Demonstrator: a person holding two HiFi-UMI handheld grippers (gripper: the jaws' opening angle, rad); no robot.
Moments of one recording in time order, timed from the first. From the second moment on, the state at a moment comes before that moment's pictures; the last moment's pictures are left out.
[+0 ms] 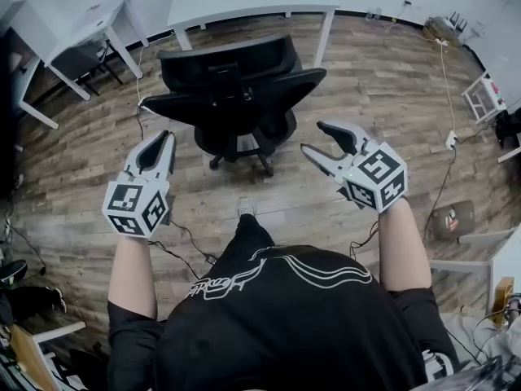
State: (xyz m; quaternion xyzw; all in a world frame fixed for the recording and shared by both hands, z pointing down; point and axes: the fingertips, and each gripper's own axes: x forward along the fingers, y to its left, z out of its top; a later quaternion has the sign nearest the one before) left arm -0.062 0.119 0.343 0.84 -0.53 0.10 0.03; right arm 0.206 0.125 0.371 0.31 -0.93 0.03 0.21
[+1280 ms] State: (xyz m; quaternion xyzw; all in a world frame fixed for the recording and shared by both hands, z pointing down) left arm -0.010 0.435 0.301 0.91 -0.37 -0.05 0.17; right arm 0.053 0.444 0.301 0.21 -0.97 0.12 0.01
